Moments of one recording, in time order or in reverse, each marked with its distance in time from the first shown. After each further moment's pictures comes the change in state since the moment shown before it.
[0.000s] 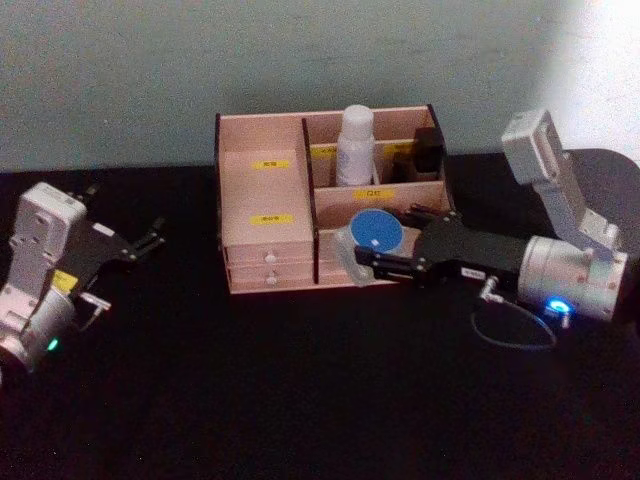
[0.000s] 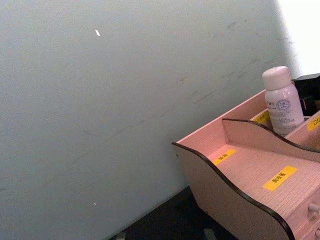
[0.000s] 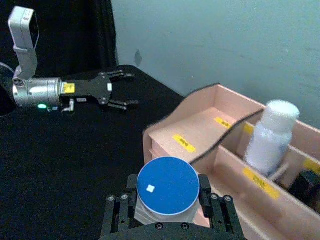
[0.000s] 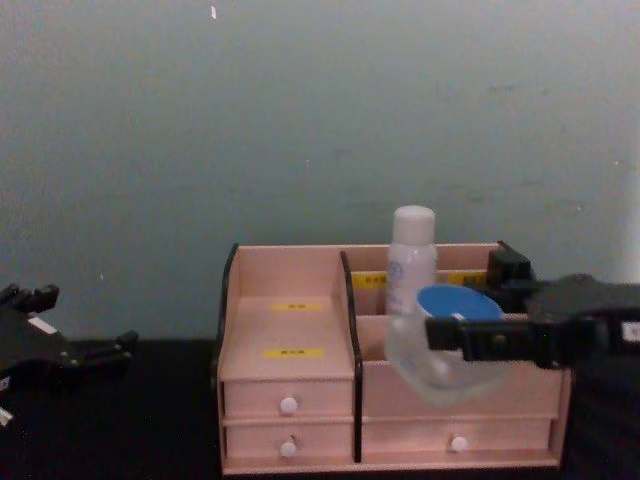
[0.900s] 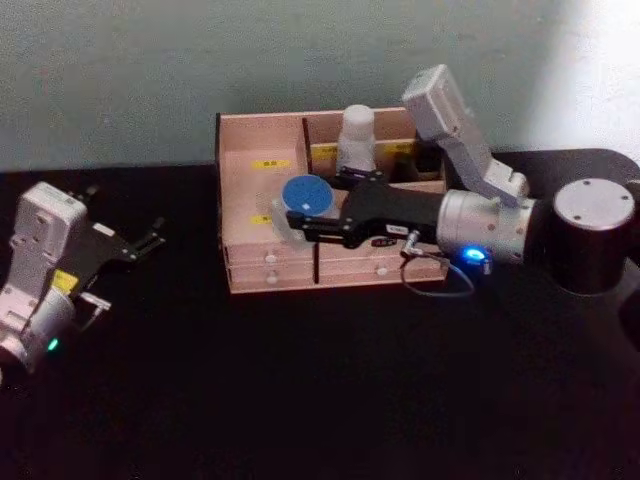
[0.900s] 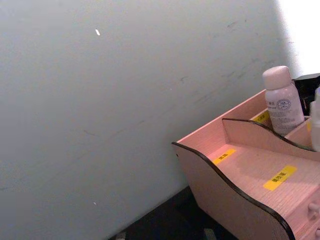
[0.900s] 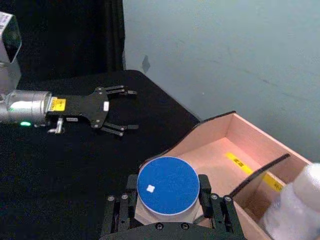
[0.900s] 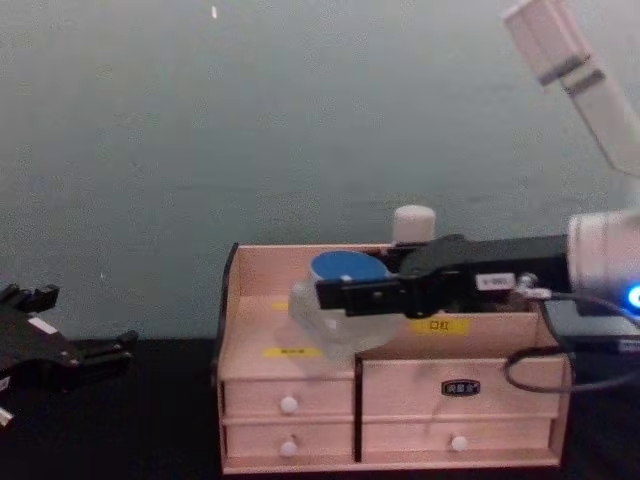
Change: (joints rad) left arm 0.000 0.000 0.000 0.000 0.000 0.000 0.000; right arm 0.240 -0.173 -0.141 0.227 -0.082 -0.016 0.026
